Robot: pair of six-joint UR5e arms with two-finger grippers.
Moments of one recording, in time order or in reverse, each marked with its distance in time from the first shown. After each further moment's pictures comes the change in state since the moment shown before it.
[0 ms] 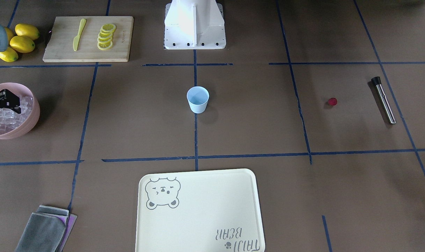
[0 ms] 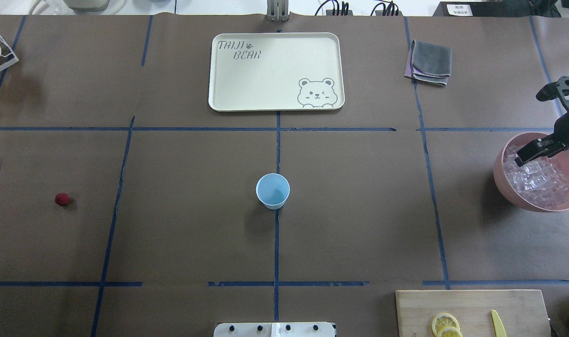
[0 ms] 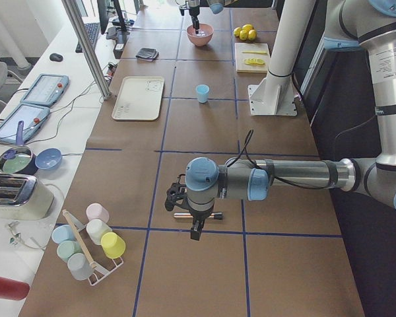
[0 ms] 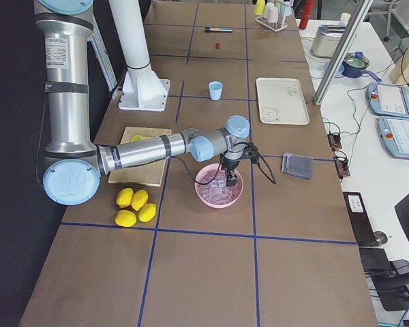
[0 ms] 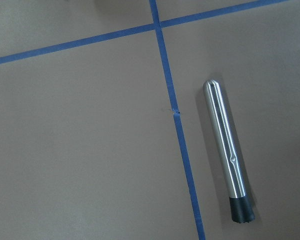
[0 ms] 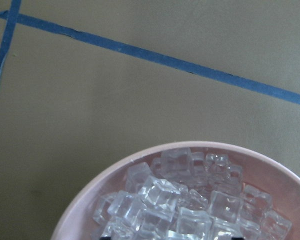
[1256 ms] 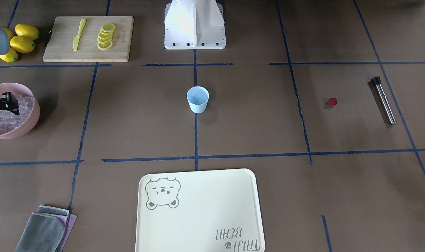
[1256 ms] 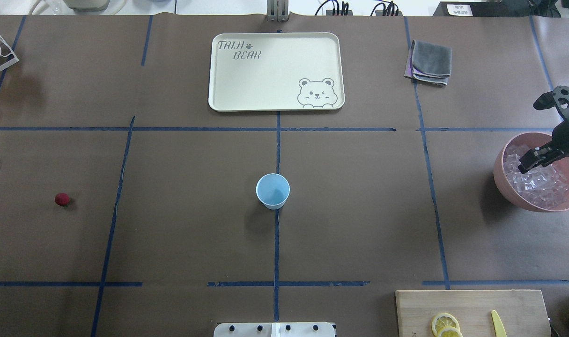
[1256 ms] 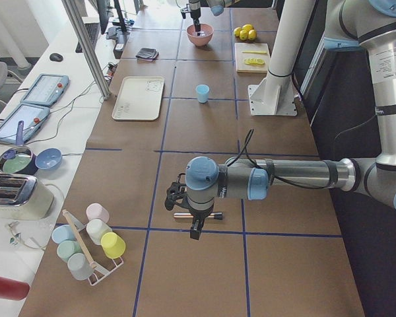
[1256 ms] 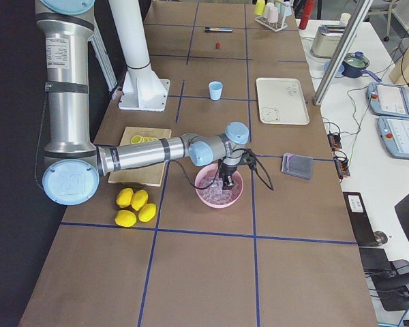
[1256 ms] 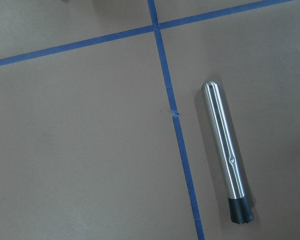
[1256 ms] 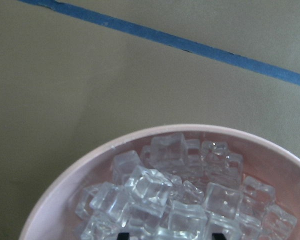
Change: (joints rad) left arm 0.000 0.000 -0.003 -0.001 -0.001 0.000; right arm -0.018 -0.004 -0.033 0.006 0.001 -0.015
